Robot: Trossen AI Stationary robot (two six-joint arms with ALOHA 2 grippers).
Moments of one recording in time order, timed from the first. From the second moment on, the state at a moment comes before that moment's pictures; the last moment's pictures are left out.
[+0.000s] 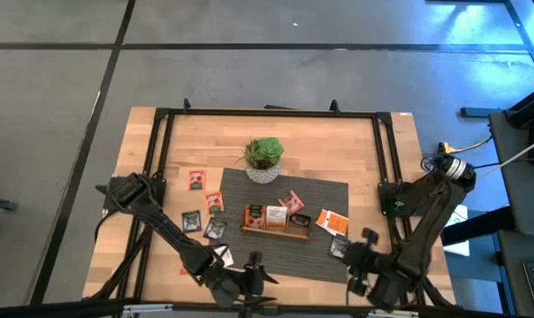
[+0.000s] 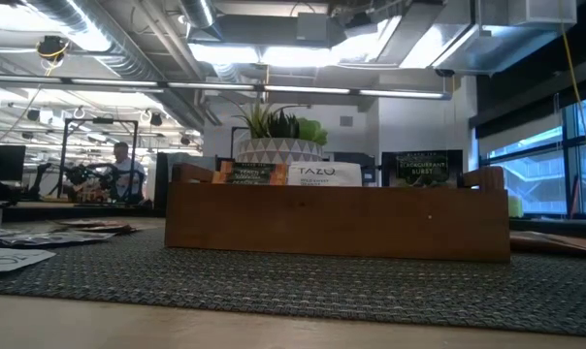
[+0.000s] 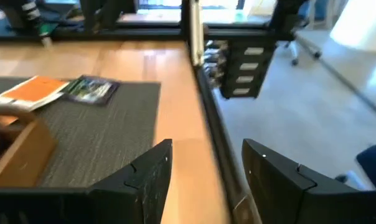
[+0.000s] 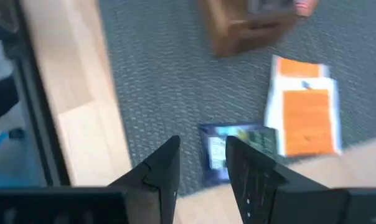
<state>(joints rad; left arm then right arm) -0.73 2.00 1.30 0.27 -0.52 -0.33 1.03 1.62 1.20 -1.02 0.53 1.40</state>
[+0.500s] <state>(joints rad) -0.73 2.00 1.31 0.28 -0.48 -0.35 1.09 1.56 1.20 -1.25 0.61 1.70</state>
